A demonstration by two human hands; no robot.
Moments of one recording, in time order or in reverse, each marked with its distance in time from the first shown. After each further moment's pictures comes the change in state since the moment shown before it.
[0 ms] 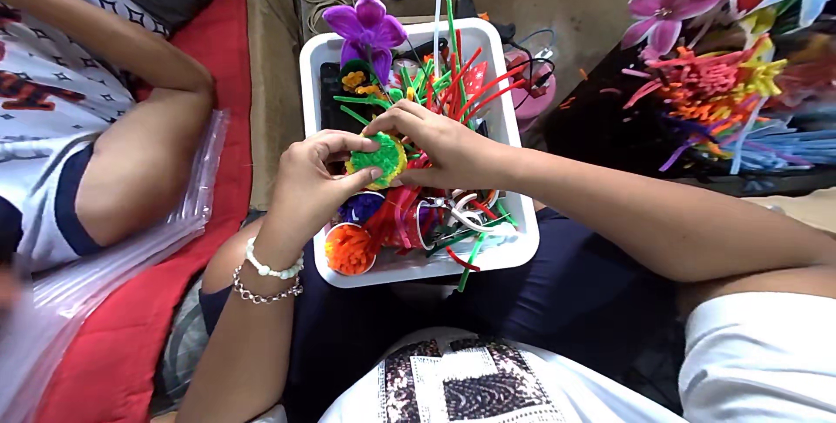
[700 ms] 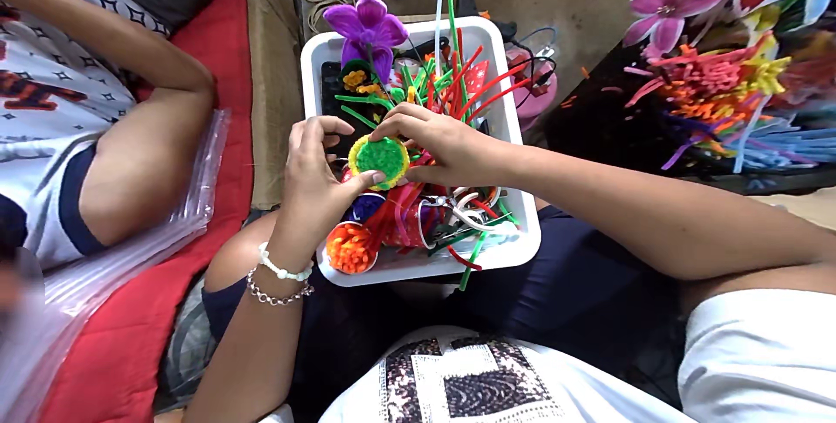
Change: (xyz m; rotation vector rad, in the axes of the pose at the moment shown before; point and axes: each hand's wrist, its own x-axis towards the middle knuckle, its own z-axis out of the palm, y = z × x) left_hand -0.003 -0.013 0.009 0.181 0.107 -0.036; right_hand -0.002 0.009 -0.001 0.025 -0.044 -0.035
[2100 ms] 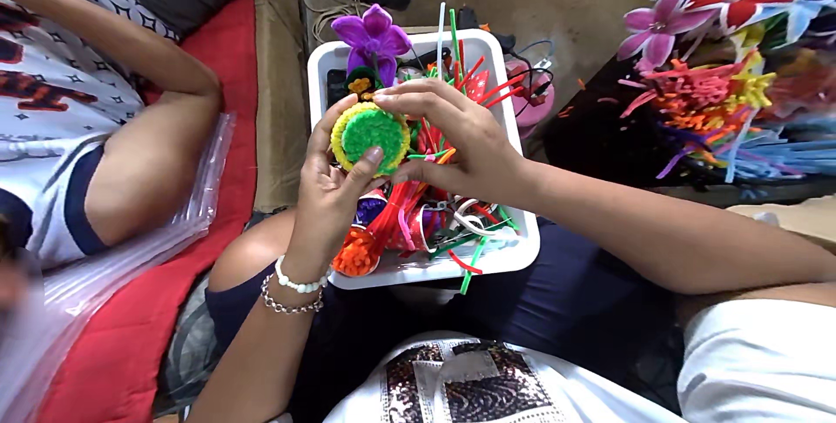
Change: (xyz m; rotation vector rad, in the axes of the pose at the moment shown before) left_hand -0.010 0.026 0.010 -0.862 0.019 -0.115; right_hand 0.002 -0.042 -0.007 -0.157 0.354 -0.135
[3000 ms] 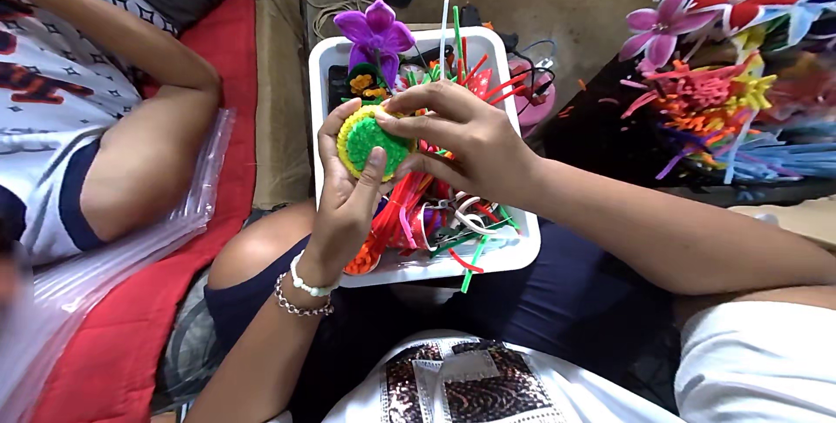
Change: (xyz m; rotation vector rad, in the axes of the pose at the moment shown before) left_hand -0.008 -0.008 0.012 -0.073 -0.073 0.072; right_hand 0.000 -0.004 -0.004 -0.173 -0.023 -0.125
